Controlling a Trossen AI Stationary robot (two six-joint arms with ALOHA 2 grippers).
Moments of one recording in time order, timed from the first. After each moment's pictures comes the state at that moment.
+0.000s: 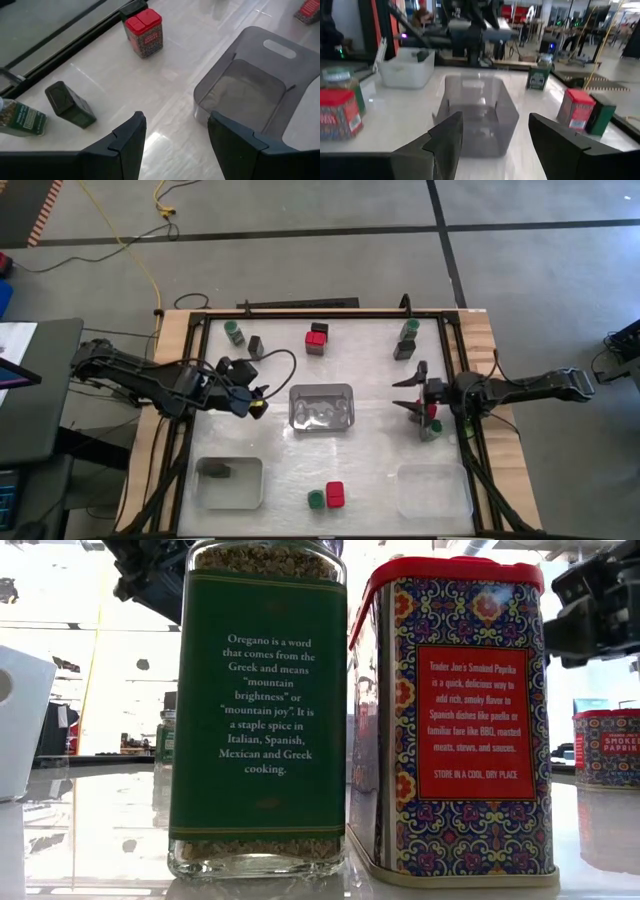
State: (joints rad) left arm -0.27 1.13 1.01 -0.84 -0.72 -0.77; right arm 0.06 0.30 0.02 0.25 0.11 -0.08
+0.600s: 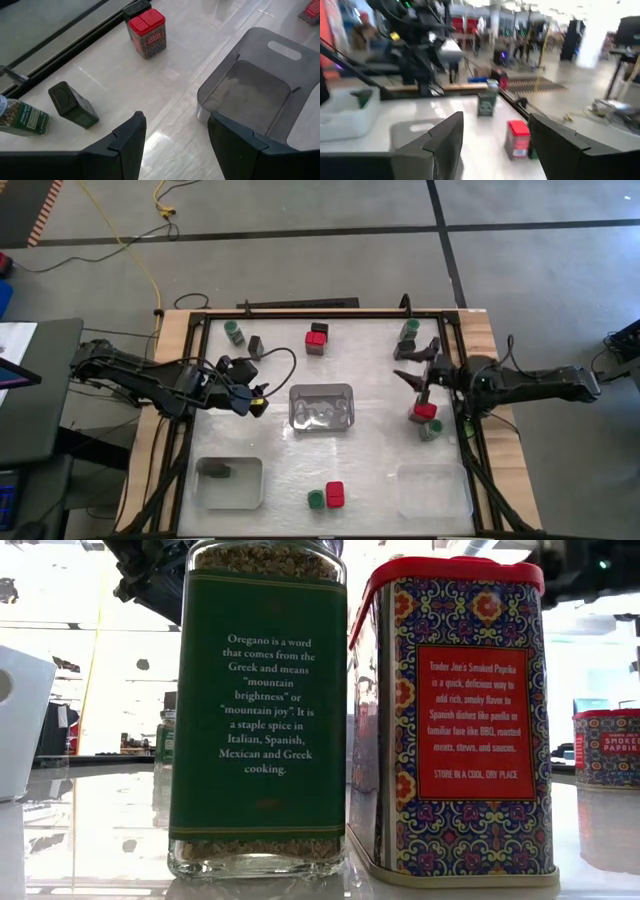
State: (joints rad) left arm -0.25 1.13 1.01 -0.84 -0.72 -0.76; right arm 0.00 0.45 0.34 0.11 0.32 -0.08
